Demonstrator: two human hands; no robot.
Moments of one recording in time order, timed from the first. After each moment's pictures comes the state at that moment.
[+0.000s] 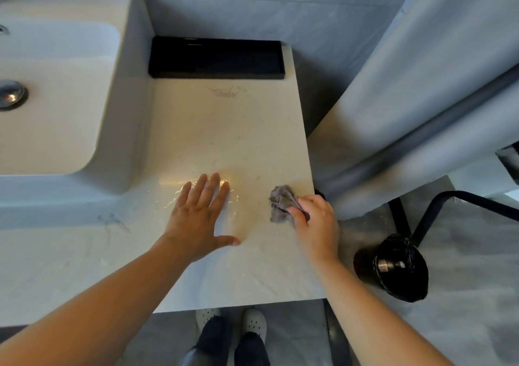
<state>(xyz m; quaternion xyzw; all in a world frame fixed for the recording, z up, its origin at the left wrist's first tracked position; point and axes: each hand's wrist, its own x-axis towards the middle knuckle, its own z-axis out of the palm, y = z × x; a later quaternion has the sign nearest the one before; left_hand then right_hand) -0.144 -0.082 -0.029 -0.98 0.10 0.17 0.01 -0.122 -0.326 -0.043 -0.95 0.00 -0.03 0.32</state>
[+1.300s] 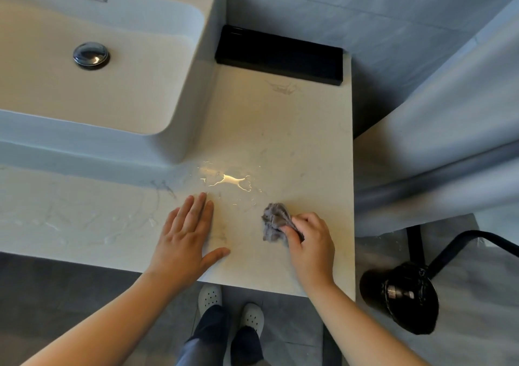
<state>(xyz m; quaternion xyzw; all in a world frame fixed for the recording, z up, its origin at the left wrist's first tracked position) -0.254 -0.028 -0.051 -0.99 -0.04 0.12 -0.07 -0.172 -0.267 -0.041 -0.94 -0.10 0.02 0.33</state>
